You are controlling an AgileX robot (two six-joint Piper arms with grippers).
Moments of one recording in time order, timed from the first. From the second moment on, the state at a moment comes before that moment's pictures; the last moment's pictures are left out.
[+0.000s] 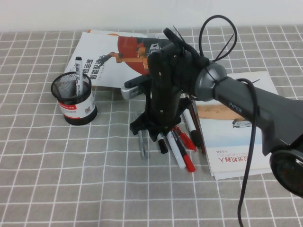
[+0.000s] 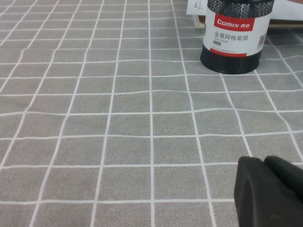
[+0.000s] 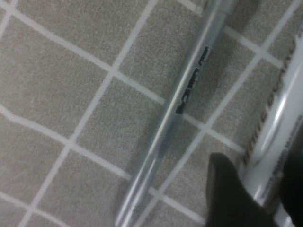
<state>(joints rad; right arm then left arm) 0.69 2.35 -2.14 0.00 1.23 0.16 -0.06 -0.01 0.03 -0.03 0.38 0.07</state>
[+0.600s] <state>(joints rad) 0.72 2.30 -2.14 0.08 1.12 0.21 -0.06 -0.01 0.03 -0.03 0.38 0.07</state>
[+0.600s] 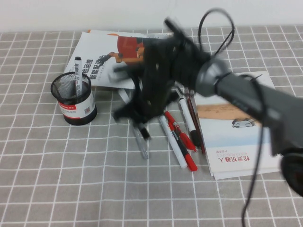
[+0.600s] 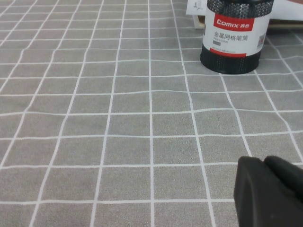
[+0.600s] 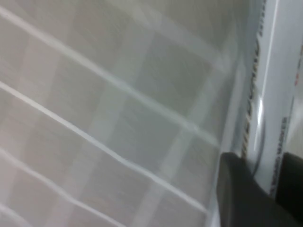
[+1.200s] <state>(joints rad) 0.90 2.20 -1.76 -0.04 -0.50 0.21 -0.06 -0.01 0.03 -0.03 0.38 0.07</state>
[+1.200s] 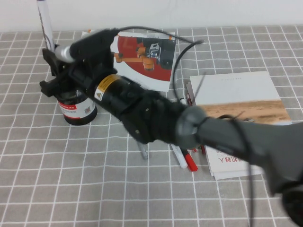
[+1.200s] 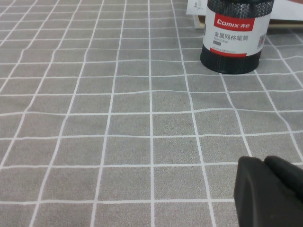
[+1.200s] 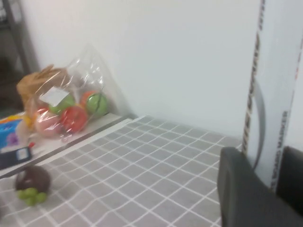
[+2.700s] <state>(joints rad) 0.97 1.52 -0.96 -0.31 -0.62 0.32 -0.06 -0.01 0.03 -0.03 0.38 0.07</state>
